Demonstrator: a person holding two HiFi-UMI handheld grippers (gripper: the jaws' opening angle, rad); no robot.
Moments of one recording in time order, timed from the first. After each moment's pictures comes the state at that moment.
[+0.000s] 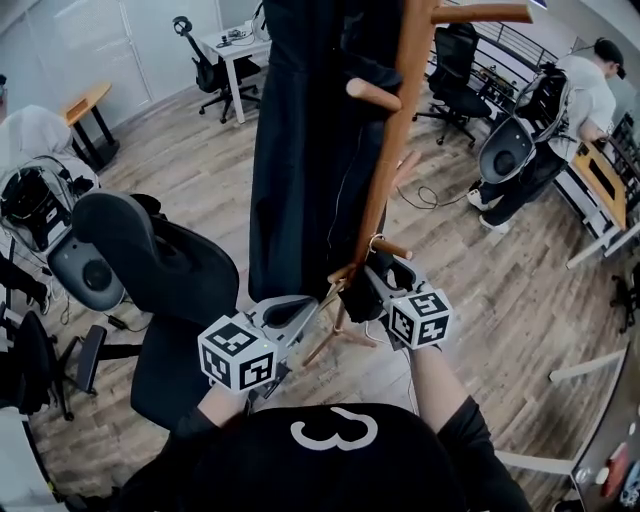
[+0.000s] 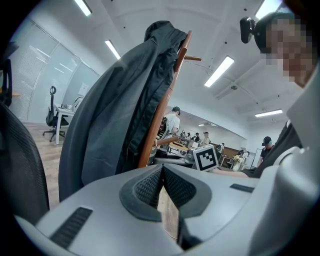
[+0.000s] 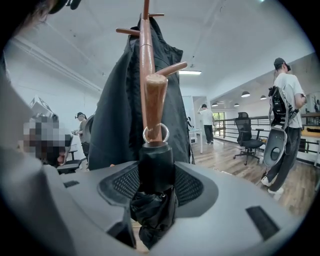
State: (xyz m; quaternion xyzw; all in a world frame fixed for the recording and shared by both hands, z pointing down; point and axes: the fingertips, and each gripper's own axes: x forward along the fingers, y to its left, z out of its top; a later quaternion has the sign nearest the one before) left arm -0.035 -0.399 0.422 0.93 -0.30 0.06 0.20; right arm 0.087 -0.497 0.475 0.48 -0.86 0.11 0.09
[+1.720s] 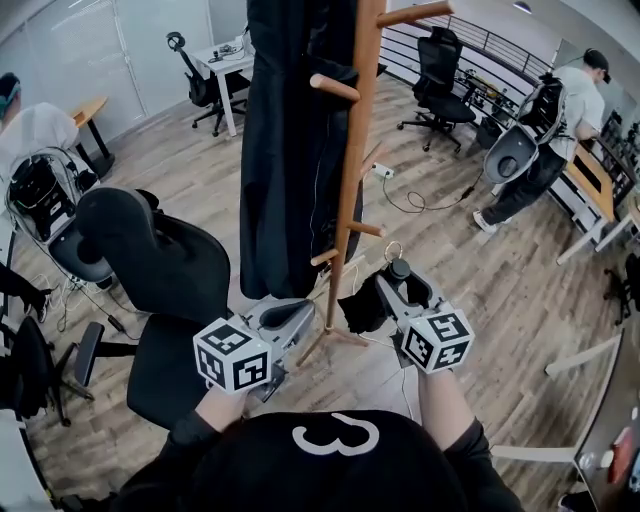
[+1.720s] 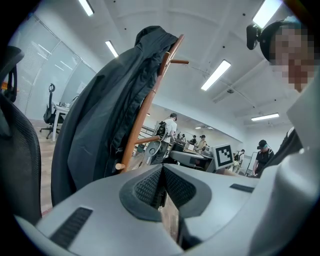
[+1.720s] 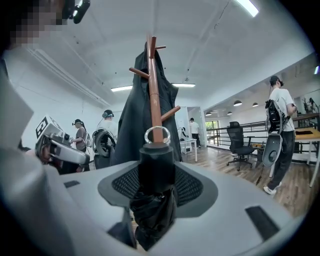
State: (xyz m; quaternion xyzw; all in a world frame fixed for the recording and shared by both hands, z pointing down) left arm -0.015 -0.328 0.412 0.94 -0.28 0.04 0.21; right arm 0.130 -0.384 0.415 0.52 -0.85 0.08 0.04
